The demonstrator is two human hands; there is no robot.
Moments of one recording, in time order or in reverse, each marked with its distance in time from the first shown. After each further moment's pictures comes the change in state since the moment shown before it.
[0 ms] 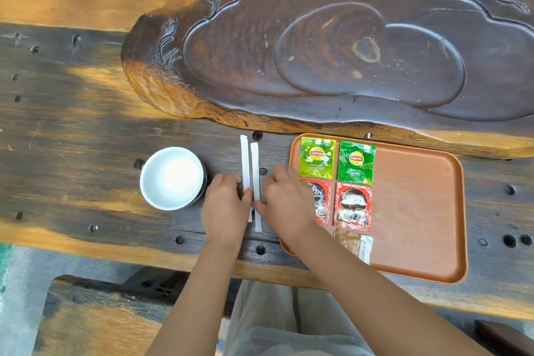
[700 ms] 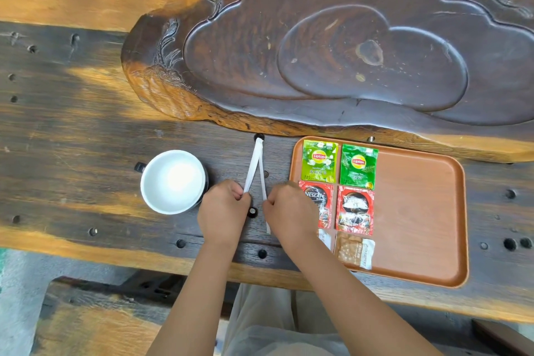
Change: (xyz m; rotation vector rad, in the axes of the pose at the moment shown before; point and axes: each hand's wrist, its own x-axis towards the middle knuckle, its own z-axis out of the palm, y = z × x) left_hand 0.006 0.002 -0.009 -0.063 -0.065 -0.211; right_hand -0.004 -0.006 -0.001 0.264 -0.072 0.289
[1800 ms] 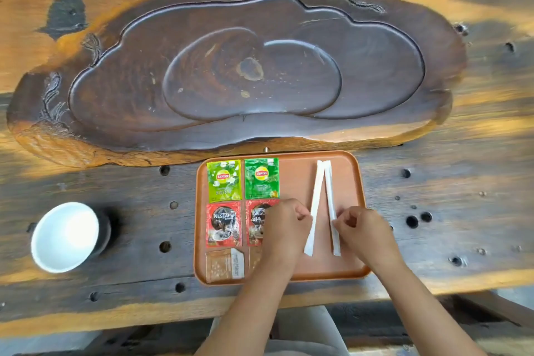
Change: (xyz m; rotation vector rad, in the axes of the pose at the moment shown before) left_hand -0.108 0.160 0.131 -0.162 -0.472 0.267; right_hand -0.043 0.242 -0.101 0.283 0.109 0.404
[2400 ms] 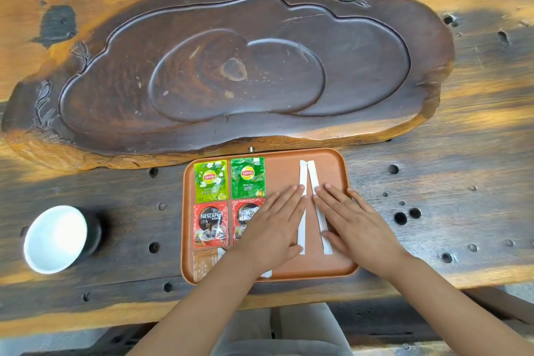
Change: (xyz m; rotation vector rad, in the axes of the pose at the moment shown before) left_hand 0.007 -0.022 -0.007 0.987 -0.229 0.759; right_hand 0.022 0.046 -0.007 -0.706 0.030 -0.830
